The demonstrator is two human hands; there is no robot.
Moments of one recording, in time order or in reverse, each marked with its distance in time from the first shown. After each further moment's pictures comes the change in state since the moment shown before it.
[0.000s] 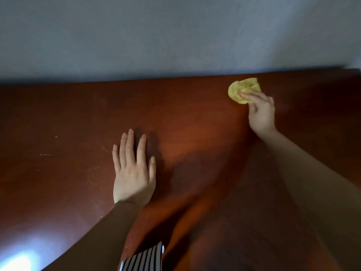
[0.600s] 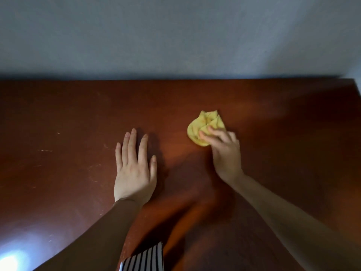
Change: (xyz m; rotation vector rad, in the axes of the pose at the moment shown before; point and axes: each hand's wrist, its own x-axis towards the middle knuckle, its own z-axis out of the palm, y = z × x) left_hand 0.000 -0.002 -0.001 -0.008 -0.001 -0.004; right_hand -0.110 -0.078 0.023 0.015 -0.061 -0.267
